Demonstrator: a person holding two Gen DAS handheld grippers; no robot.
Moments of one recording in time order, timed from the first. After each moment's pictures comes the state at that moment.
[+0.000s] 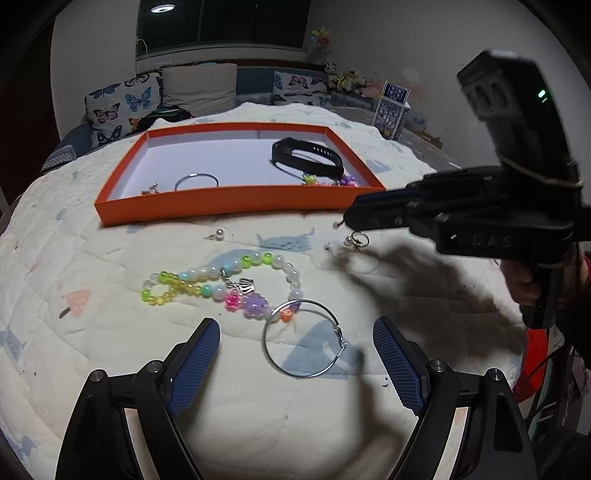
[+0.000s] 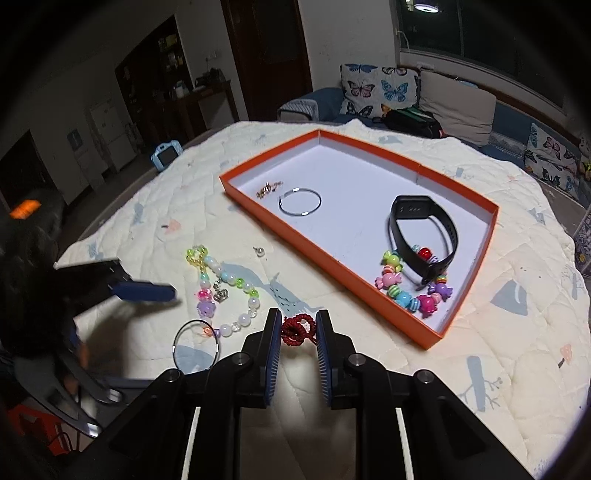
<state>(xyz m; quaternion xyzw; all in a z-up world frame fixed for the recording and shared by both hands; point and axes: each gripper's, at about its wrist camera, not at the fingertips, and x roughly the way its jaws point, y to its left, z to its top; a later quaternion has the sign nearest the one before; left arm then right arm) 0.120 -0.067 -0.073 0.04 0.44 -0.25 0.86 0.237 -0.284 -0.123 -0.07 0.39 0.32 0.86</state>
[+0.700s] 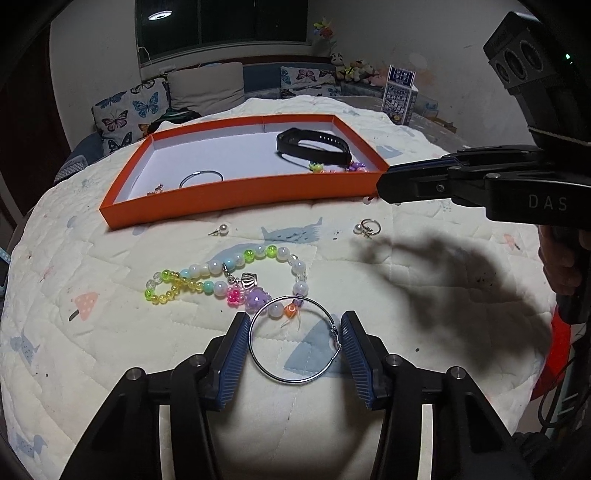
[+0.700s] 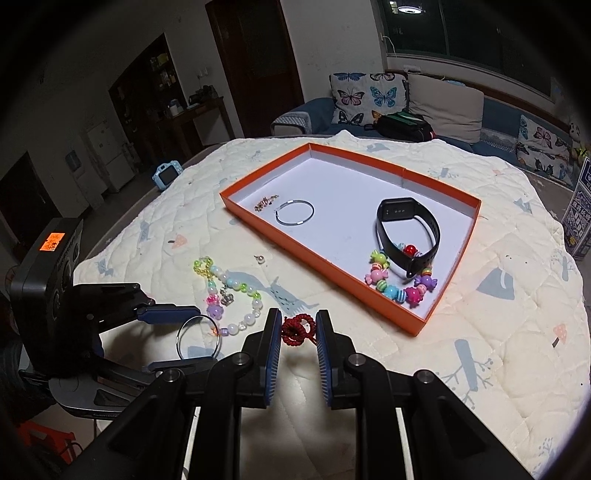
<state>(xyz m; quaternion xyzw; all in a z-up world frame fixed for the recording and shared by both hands) 0.118 -0.076 -0.076 0.08 0.44 -0.22 0.87 0.232 -0.298 -0.114 -0.03 0.38 0.32 0.87</state>
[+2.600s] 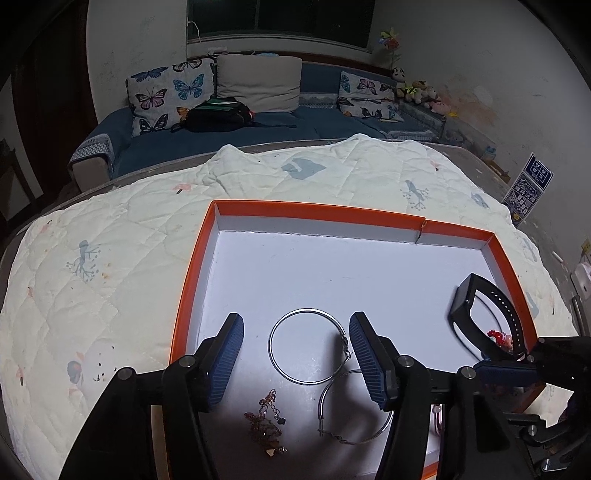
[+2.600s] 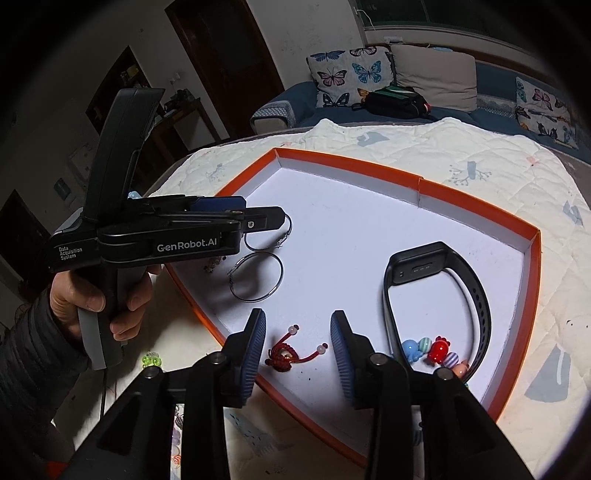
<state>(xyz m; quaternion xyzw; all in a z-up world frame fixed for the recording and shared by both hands) 0.394 -0.030 -0.075 0.02 0.45 -0.15 0.88 0.343 -0.259 -0.135 0.02 0.42 0.30 0.85</state>
